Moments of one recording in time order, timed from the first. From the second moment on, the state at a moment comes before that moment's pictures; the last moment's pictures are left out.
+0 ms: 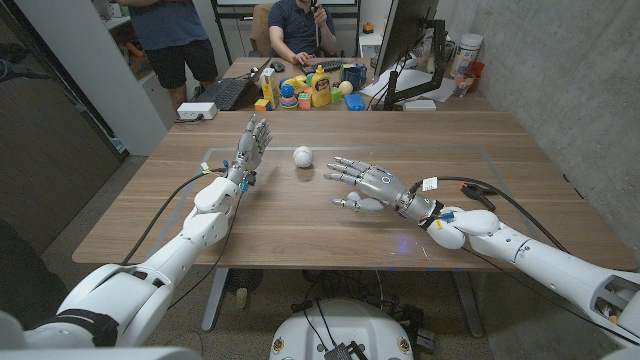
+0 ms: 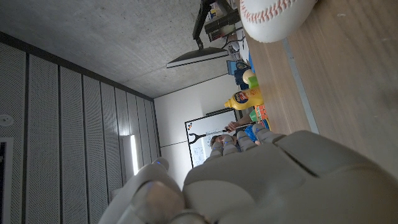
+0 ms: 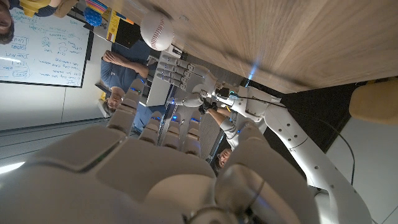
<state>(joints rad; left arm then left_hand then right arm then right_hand) 0.65 0.40 0.39 -0.90 -0.66 -0.48 -0.28 -0.02 0.06 0.15 0.20 0.43 -0.17 0.01 0.19 0.18 -0.17 -0.04 0.19 0.18 -0.17 -0.01 0.24 0.19 -0.16 -0.03 0.22 0.20 -0.68 -0.74 -0.83 -1.39 -1.03 0.52 -0.74 0.27 0.03 0.33 -0.03 0.23 0.22 -0.06 0.20 0.19 0.09 -0.02 0.19 0.19 0.02 0.02 0.20 0.18 0.28 0.21 0.19 0.18</state>
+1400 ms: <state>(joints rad) 0.67 0.41 0.39 -0.93 -0.65 -0.46 -0.26 -0.02 0.06 0.14 0.20 0.43 -0.17 0.01 0.19 0.18 -0.17 -0.04 0.19 0.18 -0.17 -0.01 0.24 0.19 -0.16 -0.03 0.22 0.20 -0.57 -0.73 -1.03 -1.24 -1.09 0.41 -0.79 0.31 0.05 0.35 -0.06 0.23 0.23 -0.08 0.20 0.19 0.12 -0.02 0.19 0.19 0.06 0.01 0.20 0.18 0.35 0.21 0.21 0.18</state>
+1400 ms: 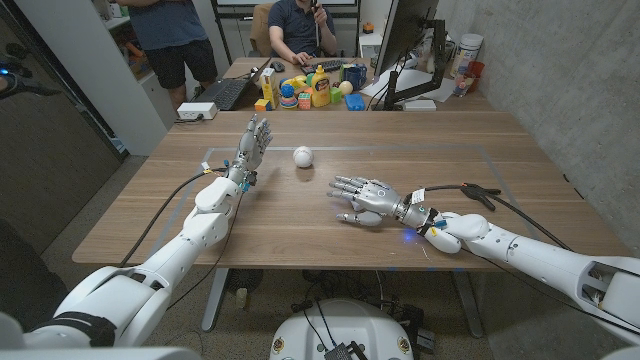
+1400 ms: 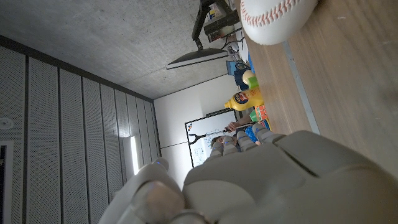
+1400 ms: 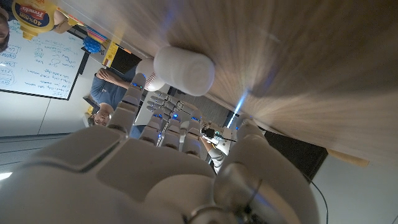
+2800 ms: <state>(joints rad) 0.67 0.42 0.40 -0.96 -0.65 -0.45 -0.25 -0.02 0.06 0.14 0.20 0.43 -0.17 0.01 0.19 0.18 -0.17 -0.04 0.19 0.18 -0.17 -0.01 0.24 0.19 -0.16 -0.03 0.22 0.20 -0.57 -0.75 -1.03 -1.26 -1.06 0.42 -0.78 0.31 0.05 0.35 -0.06 0.23 0.23 -0.08 0.20 0.19 0.12 -0.02 0.19 0.19 0.07 0.00 0.20 0.18 0.35 0.21 0.20 0.18</state>
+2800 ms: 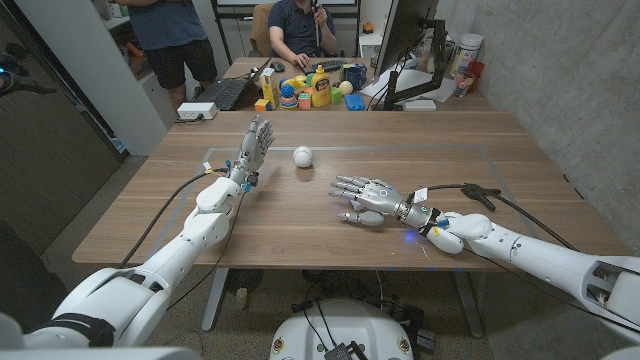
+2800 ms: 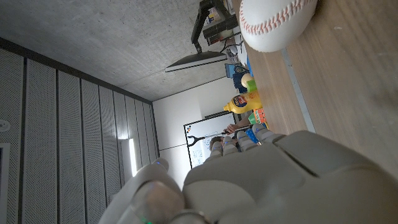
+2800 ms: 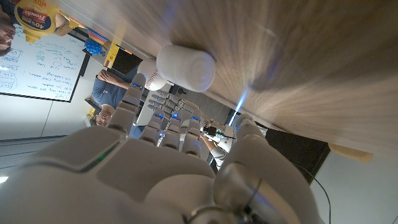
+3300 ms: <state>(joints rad) 0.68 0.42 0.40 -0.96 -0.65 -0.45 -0.25 -0.02 0.06 0.14 0.20 0.43 -0.17 0.01 0.19 0.18 -0.17 -0.04 0.19 0.18 -0.17 -0.01 0.24 0.19 -0.16 -0.03 0.22 0.20 -0.58 -0.75 -1.03 -1.27 -1.06 0.42 -0.78 0.31 0.05 0.35 -0.06 0.23 0.23 -0.07 0.20 0.19 0.13 -0.01 0.19 0.19 0.07 0.01 0.20 0.18 0.36 0.20 0.20 0.17</state>
